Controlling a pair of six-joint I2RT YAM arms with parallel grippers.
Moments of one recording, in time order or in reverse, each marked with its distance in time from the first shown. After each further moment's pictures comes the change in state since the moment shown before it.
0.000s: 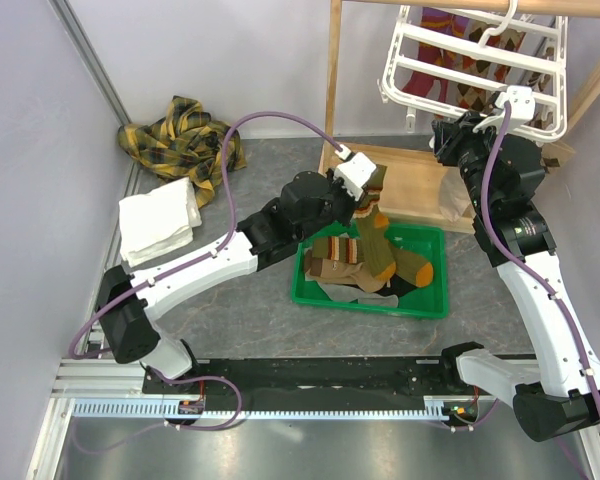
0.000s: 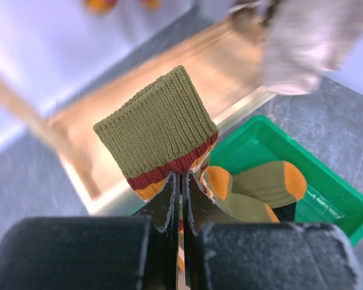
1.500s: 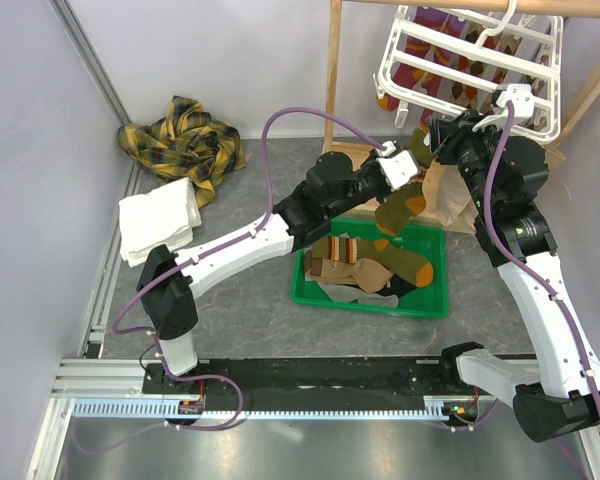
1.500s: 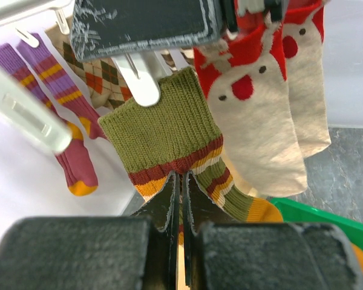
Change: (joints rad) left arm 0.000 0.245 0.237 0.293 0.294 0.396; right arm 0.000 -0.003 0.003 0.031 -0.085 0.015
